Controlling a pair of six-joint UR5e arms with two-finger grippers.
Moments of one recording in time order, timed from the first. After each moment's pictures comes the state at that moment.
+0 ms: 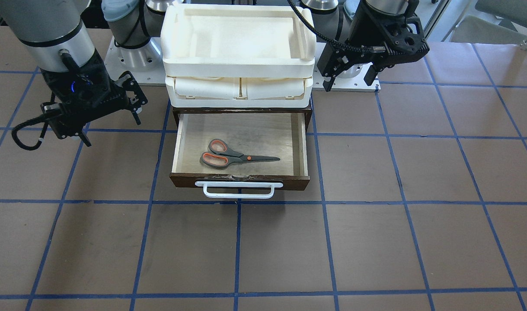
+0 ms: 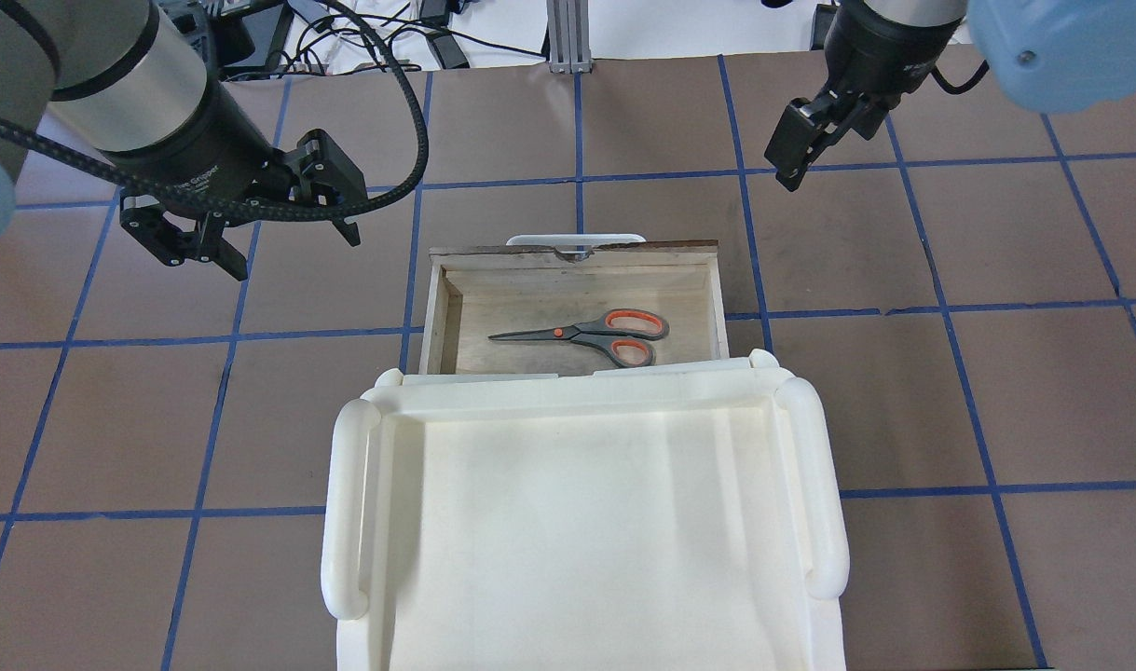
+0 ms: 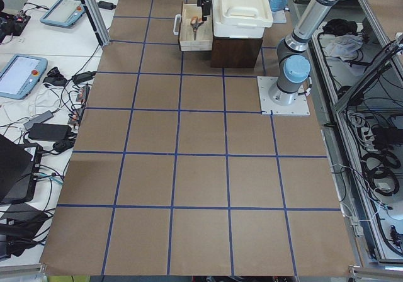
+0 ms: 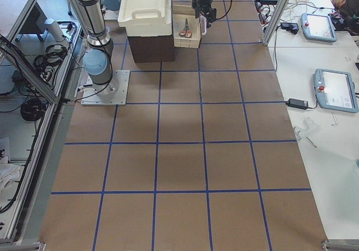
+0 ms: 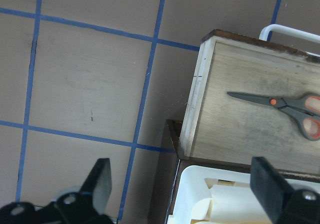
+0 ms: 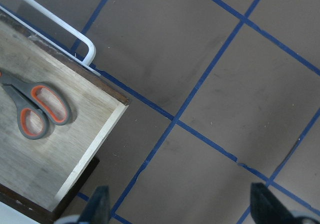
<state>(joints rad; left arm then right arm) -1.61 -1.46 -1.61 -1.60 1.52 -0.34 1.58 -1.48 1.48 -1.63 -1.56 -0.52</state>
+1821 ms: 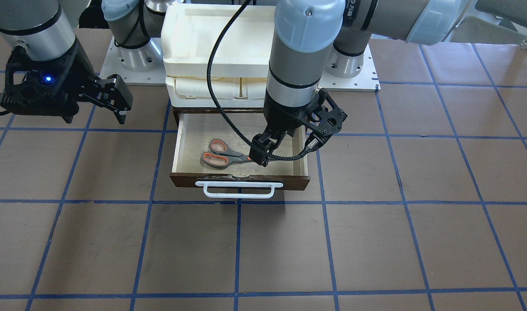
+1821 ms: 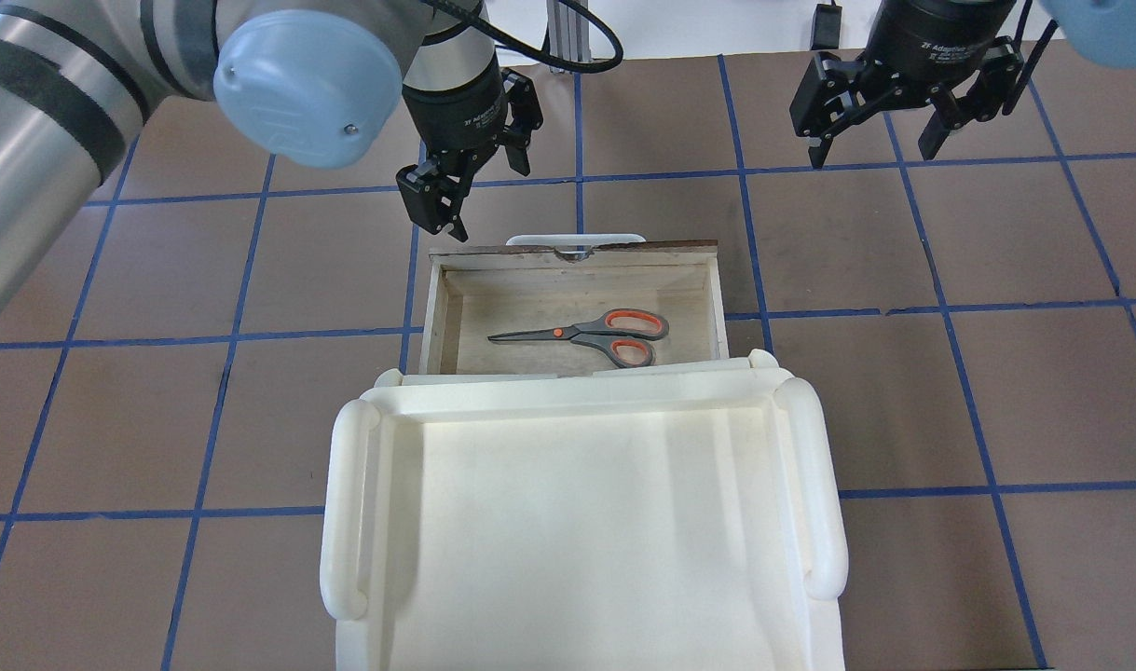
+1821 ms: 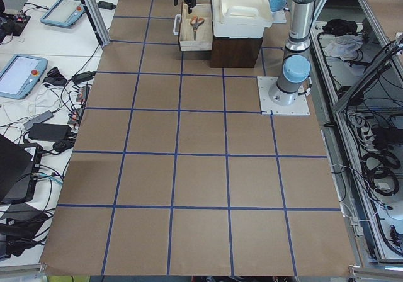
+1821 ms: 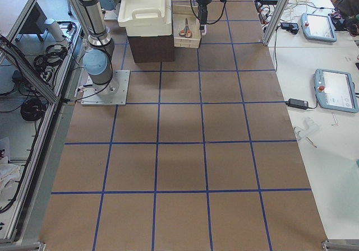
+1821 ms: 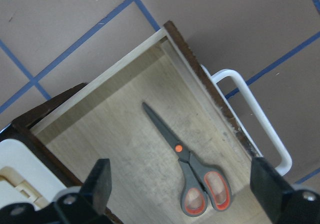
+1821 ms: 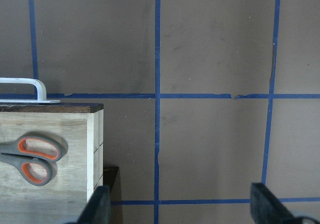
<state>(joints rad) -1.85 -1.87 -1.34 -1.48 1.54 -1.15 1.56 -1.48 1.42 -1.50 -1.60 -0.03</state>
